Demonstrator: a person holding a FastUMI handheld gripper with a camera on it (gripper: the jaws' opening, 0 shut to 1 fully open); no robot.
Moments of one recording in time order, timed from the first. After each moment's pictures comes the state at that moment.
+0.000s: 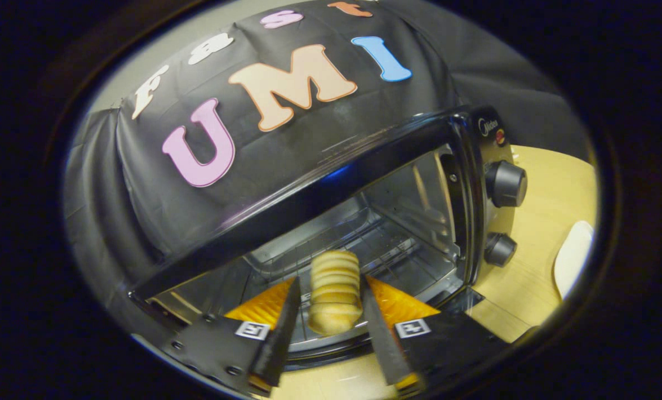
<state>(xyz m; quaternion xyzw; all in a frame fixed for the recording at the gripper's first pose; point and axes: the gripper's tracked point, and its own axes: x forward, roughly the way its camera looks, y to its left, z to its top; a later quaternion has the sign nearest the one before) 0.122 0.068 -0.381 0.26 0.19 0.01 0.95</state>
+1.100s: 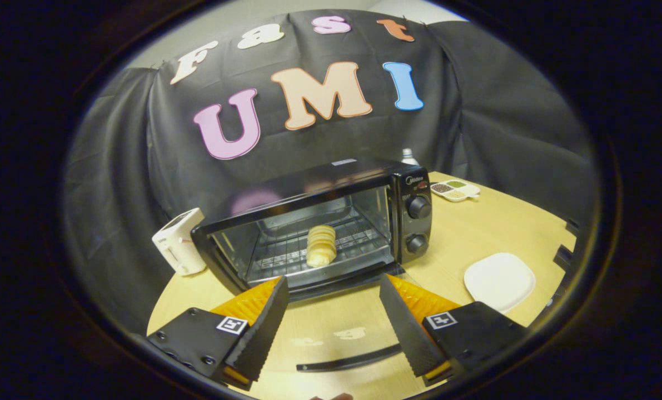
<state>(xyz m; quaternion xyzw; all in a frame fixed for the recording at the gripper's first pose) -0.035 0.042 -0.336 0.13 0.21 -0.02 0.97</state>
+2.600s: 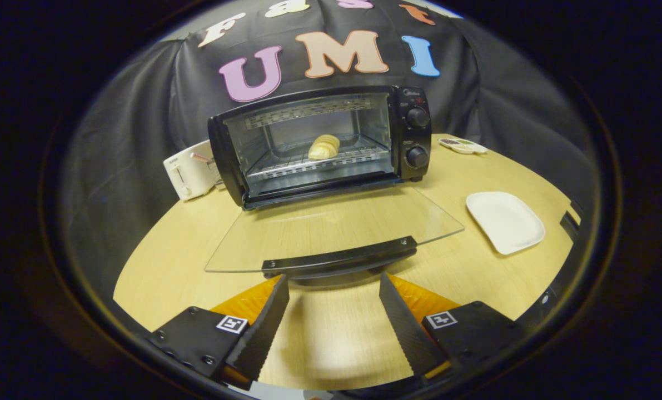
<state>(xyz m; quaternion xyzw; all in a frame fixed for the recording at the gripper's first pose) -0.116 0.054 -0.450 0.07 0.31 0.04 0.95</state>
